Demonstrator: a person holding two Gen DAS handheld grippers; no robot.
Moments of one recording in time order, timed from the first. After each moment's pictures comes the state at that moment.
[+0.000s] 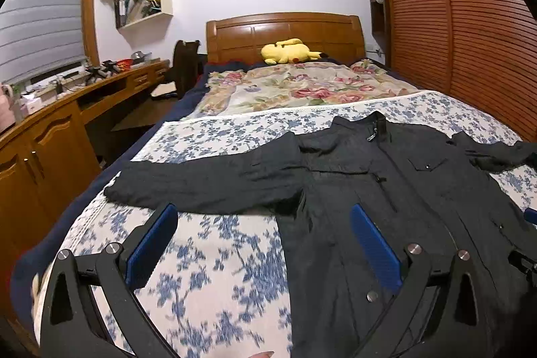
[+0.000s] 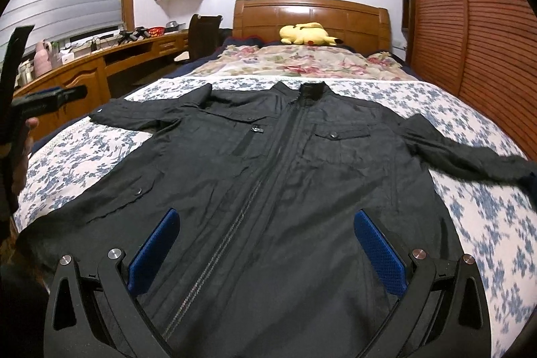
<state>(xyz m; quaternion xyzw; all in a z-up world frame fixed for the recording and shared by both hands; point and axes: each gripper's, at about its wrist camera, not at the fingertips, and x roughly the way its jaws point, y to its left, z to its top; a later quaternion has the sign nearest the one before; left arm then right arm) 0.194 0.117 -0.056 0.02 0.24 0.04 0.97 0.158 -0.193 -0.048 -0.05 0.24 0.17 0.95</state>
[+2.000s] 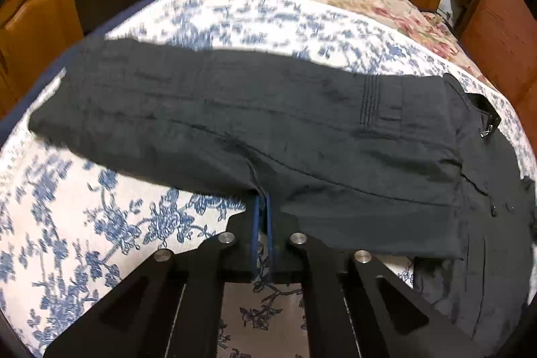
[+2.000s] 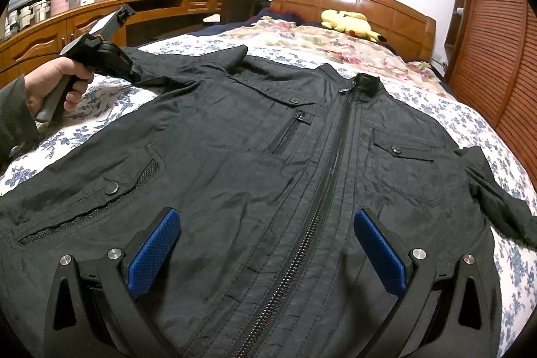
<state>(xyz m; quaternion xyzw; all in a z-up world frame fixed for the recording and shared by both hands) 0.397 0.248 -0.178 -0.12 0.45 0.09 0.88 0.226 -0.124 -0.082 -0.15 0.28 0.20 0.93</state>
